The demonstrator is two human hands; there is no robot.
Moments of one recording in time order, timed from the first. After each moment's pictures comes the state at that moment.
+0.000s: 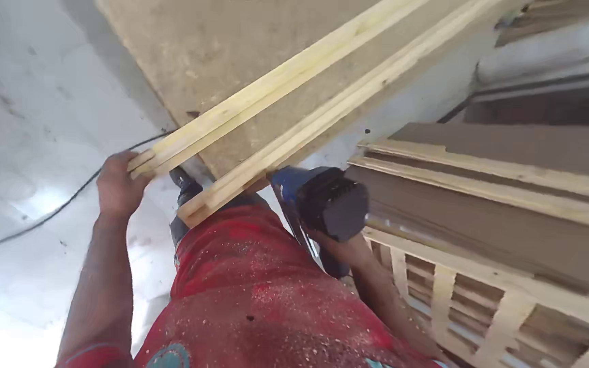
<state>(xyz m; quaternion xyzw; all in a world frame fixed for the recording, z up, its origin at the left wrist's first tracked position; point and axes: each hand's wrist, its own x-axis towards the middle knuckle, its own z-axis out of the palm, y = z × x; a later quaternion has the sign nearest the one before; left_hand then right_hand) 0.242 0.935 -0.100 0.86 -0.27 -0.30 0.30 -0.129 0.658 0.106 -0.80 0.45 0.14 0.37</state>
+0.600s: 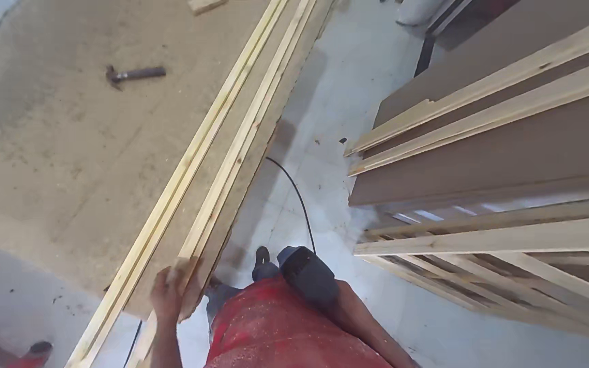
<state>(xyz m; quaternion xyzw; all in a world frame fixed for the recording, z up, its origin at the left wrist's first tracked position) -0.003 0.627 -0.036 0.83 -0.28 -0.26 0.41 -0.418 0.496 0.062 -0.69 0.58 0.06 0.43</state>
